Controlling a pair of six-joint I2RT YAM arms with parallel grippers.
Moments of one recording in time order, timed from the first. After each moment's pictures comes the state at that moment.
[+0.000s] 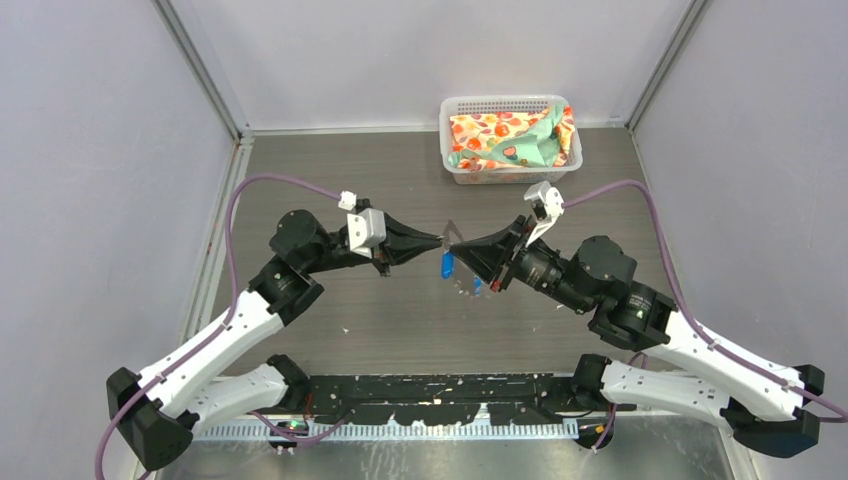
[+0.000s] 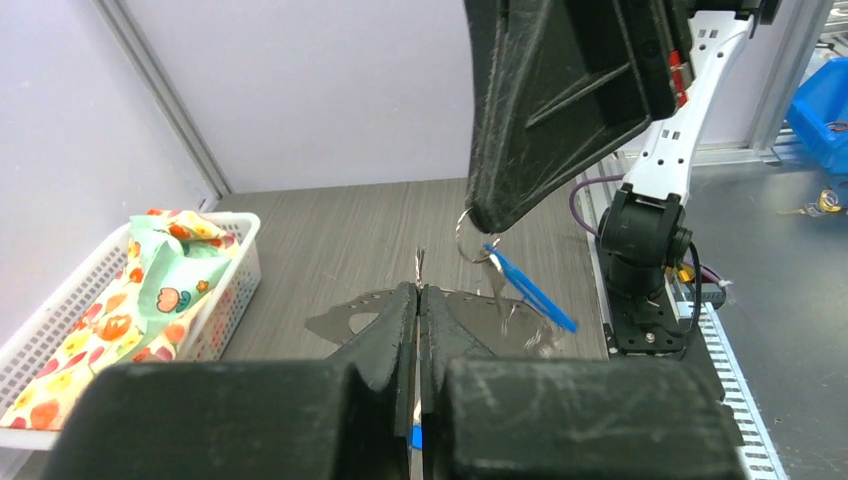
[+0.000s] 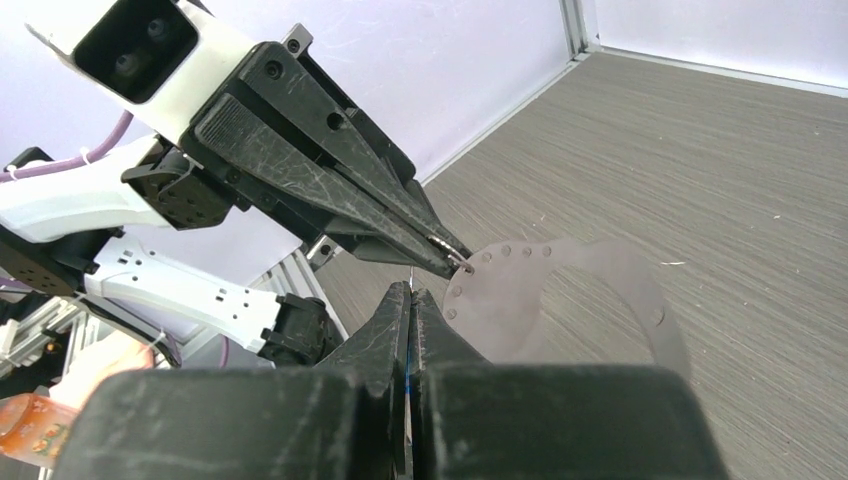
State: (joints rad) left arm -0.73 0.95 0.87 0.28 0.71 0.07; right arm 1.06 0.76 0.96 -0.12 0.07 0.41
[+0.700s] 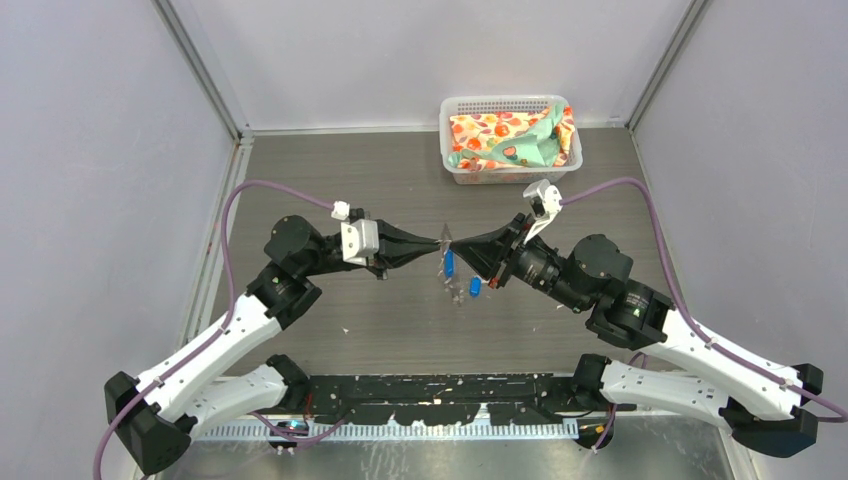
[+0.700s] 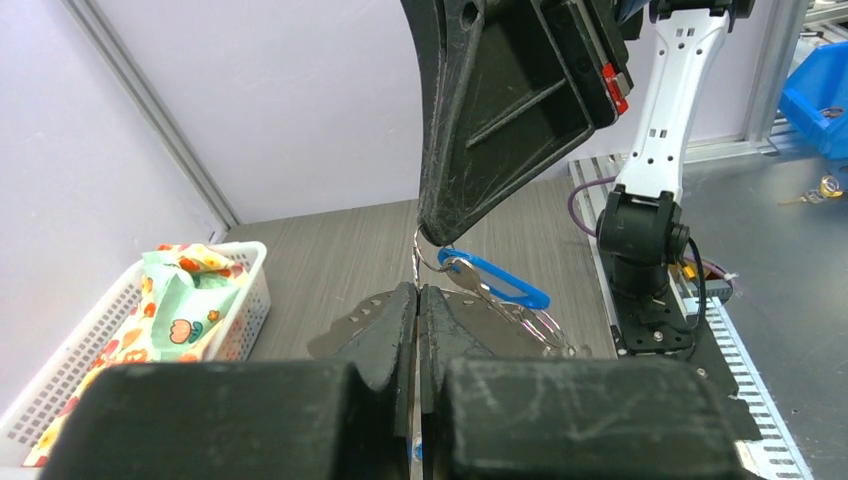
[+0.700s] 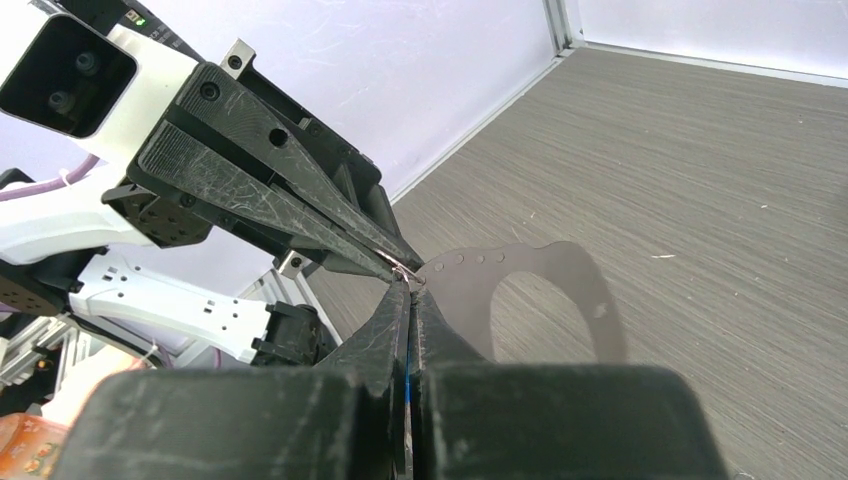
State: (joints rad) left arm -0.73 0.92 0.83 0.35 0.76 0.09; right arm 1.04 0.78 0.97 -0.12 0.10 0.43
